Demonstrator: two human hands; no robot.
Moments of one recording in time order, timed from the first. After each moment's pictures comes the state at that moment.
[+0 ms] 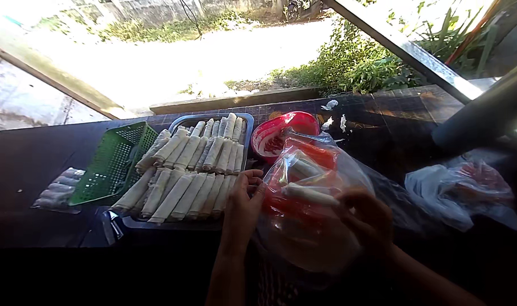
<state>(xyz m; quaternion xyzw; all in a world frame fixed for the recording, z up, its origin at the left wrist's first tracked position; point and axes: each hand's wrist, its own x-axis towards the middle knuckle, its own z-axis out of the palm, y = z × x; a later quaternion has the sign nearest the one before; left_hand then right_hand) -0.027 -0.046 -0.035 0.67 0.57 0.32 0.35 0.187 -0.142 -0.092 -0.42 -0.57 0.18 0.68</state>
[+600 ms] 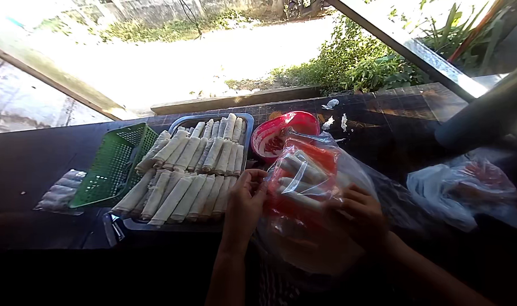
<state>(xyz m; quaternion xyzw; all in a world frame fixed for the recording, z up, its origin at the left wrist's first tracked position) -0.025 -0.039 -0.036 0.68 0.54 0.33 0.36 0.196 -0.133 -0.090 -0.44 -0.71 0.05 0.55</state>
